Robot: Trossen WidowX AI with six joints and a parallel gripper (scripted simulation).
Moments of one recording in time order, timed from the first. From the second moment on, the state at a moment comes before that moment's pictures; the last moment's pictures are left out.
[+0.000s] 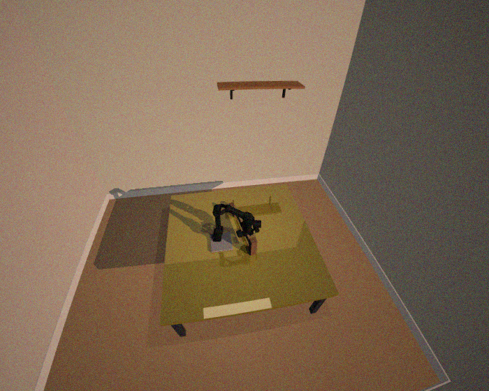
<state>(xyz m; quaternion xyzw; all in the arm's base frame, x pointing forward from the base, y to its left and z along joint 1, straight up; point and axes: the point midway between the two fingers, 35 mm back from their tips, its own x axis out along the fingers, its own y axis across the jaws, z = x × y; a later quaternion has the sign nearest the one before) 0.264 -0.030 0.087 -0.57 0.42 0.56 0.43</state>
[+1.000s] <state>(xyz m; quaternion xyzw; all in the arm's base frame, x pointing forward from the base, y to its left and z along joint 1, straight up) 0.264 -0.027 0.085 -0.57 0.42 0.56 0.42</state>
